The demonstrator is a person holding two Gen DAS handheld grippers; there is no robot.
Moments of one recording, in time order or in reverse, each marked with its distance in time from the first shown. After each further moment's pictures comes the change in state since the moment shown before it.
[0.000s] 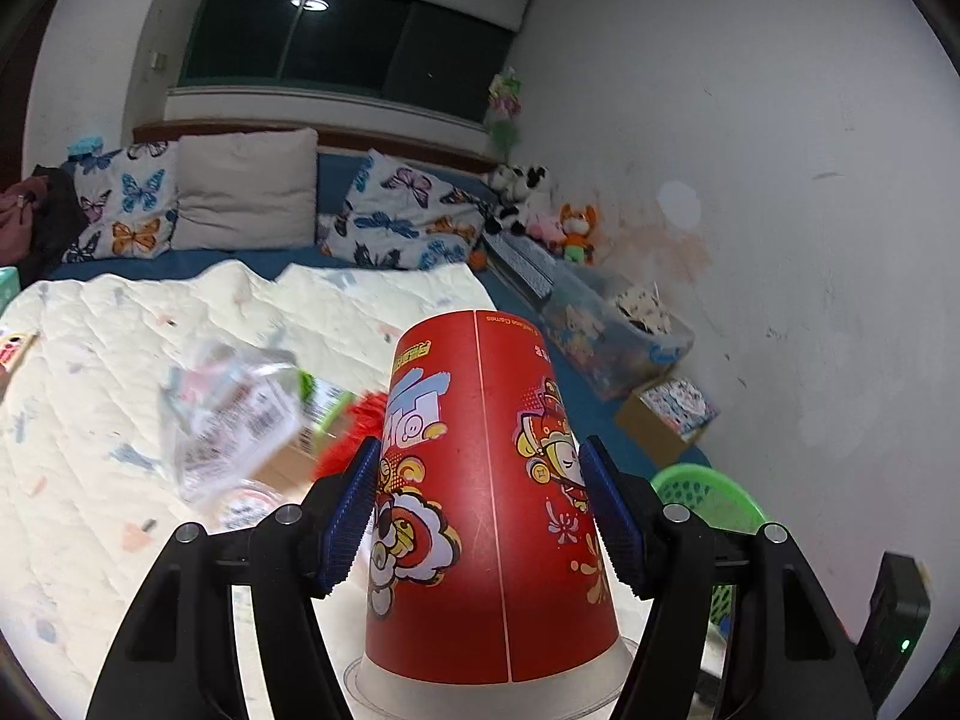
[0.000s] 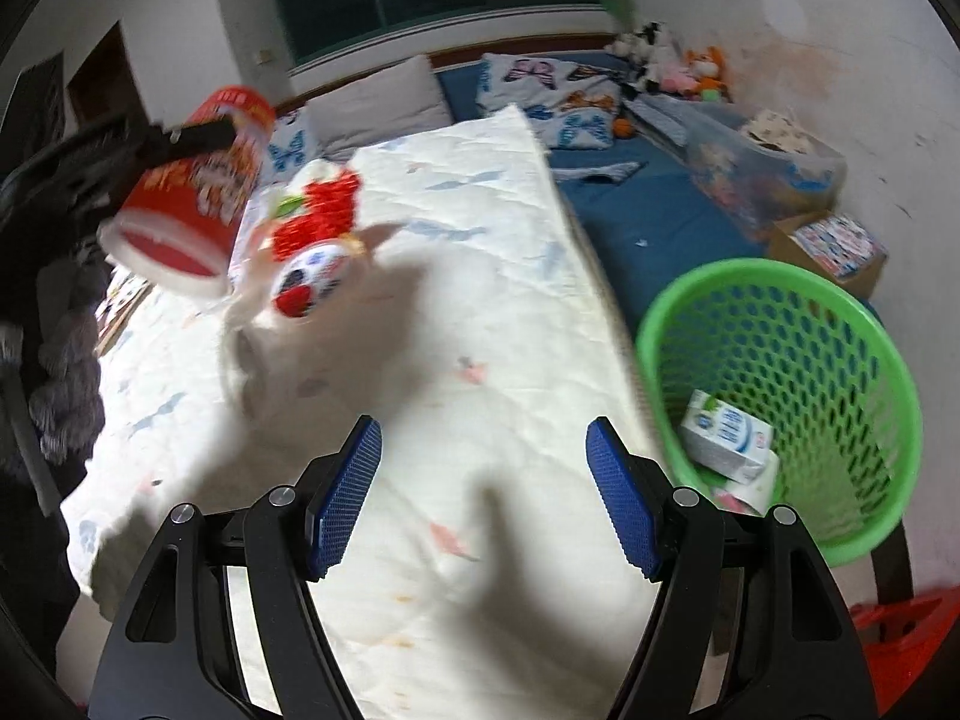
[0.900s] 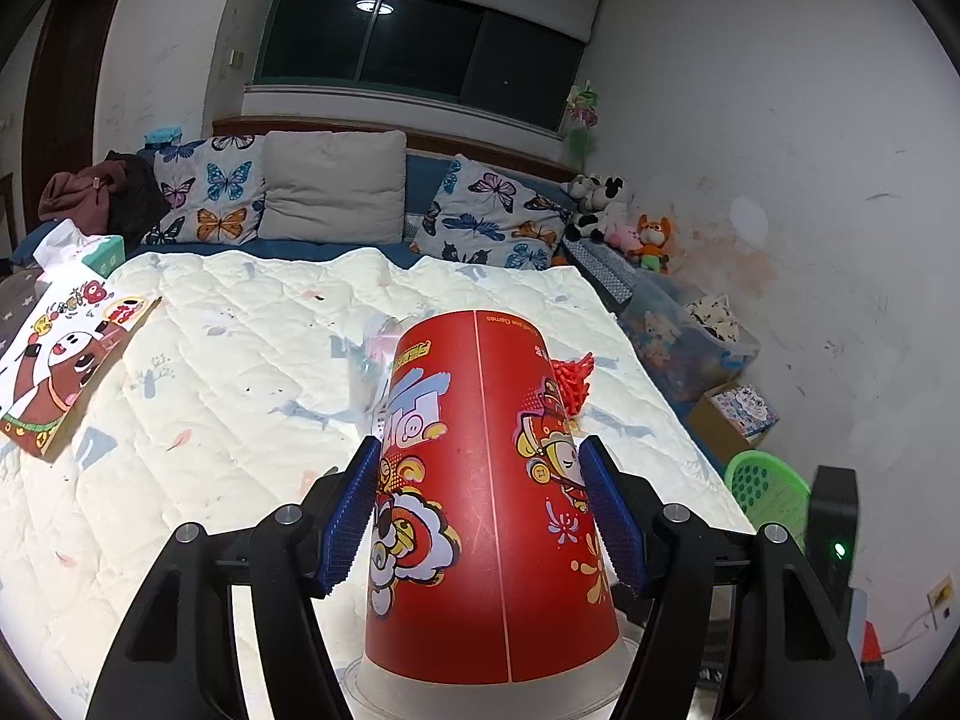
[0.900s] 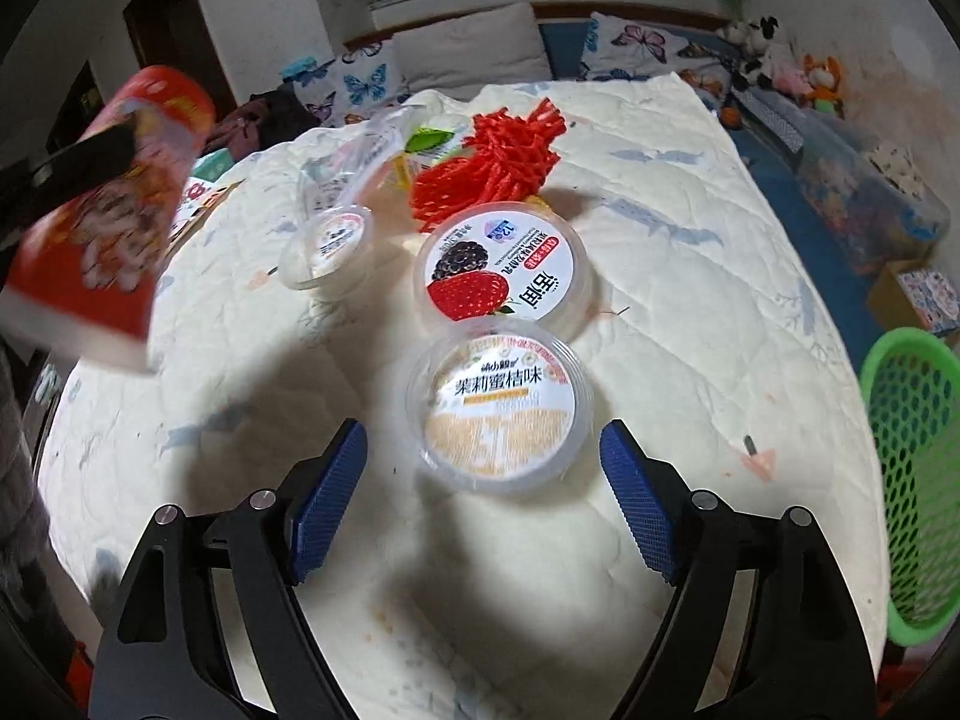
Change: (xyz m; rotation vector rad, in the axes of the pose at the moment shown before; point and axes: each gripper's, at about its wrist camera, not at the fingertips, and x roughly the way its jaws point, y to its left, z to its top) left arm -0.072 0.082 -0.028 -0.051 -0.004 0.146; right arm 0.093 0.102 0.035 -0.115 0.128 0.087
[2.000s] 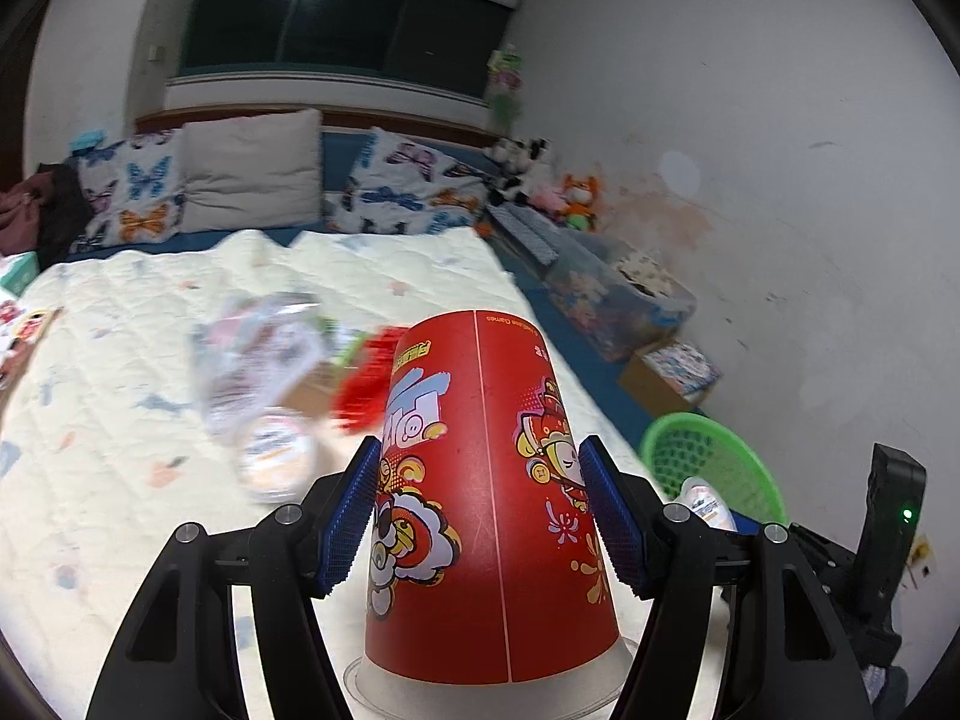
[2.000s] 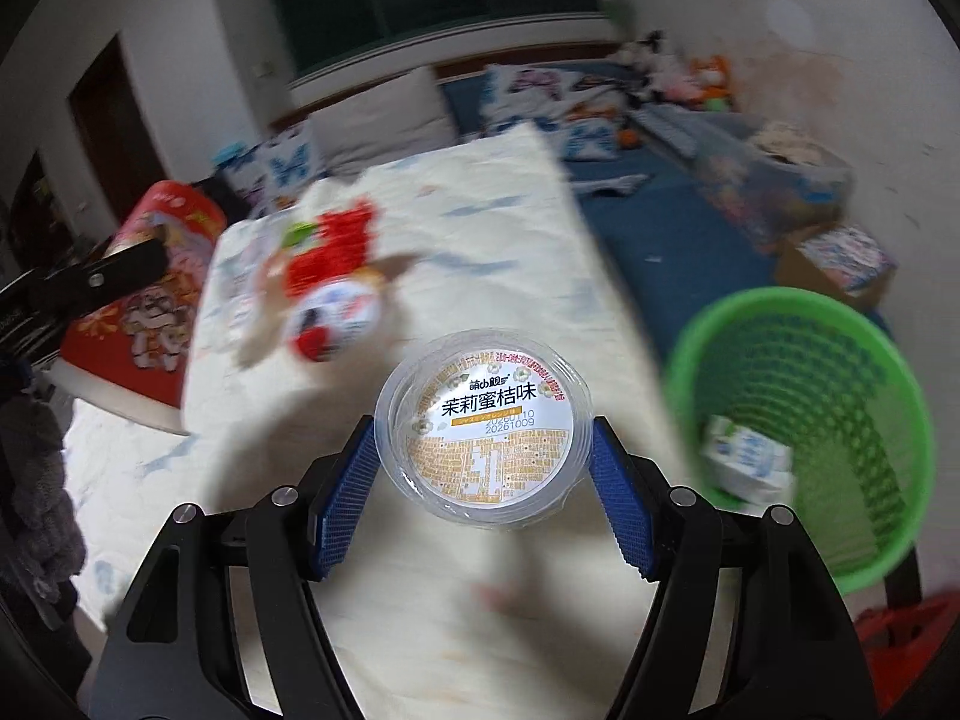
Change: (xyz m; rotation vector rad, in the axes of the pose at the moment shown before) left arm 0.040 -0.101 -0.008 0.089 0.083 -0.147; right arm -0.104 -0.115 -0.040 0.181 -0.165 -0.156
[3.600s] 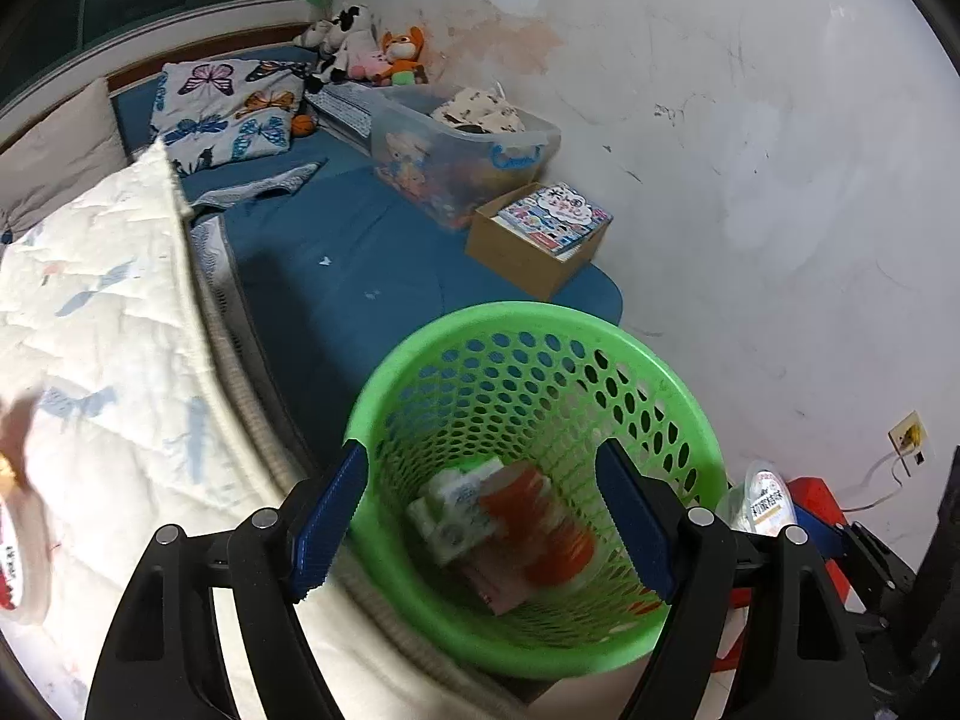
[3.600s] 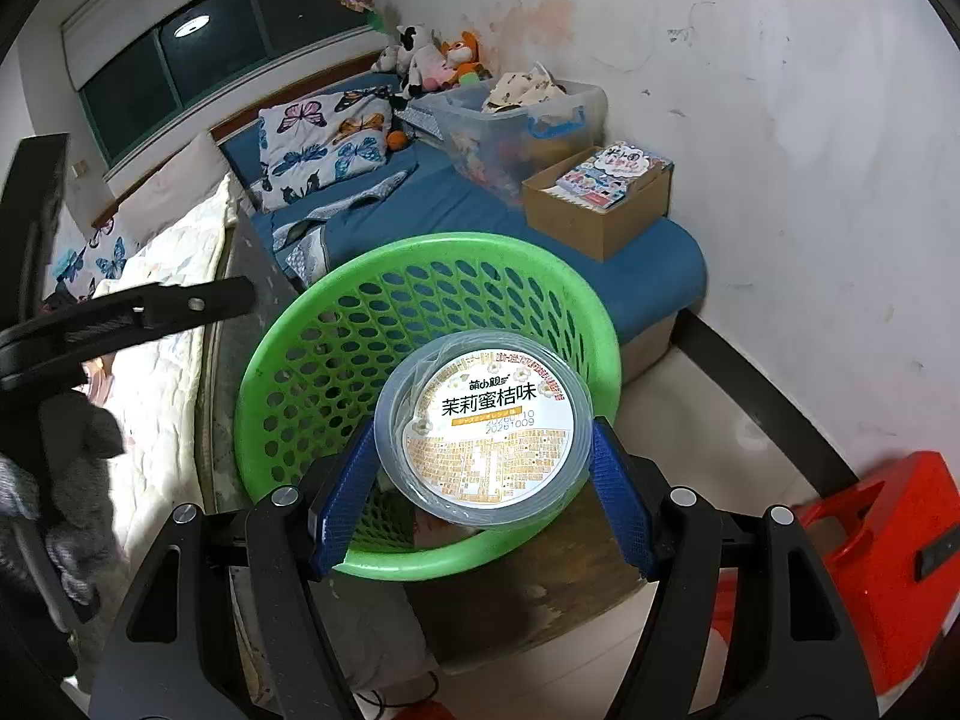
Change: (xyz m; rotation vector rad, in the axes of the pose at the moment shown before) left arm 0.202 -0.230 -0.021 0.245 0.306 -0.173; right arm -0.048 -0.198 -0.046 0.281 -0.010 -0.276
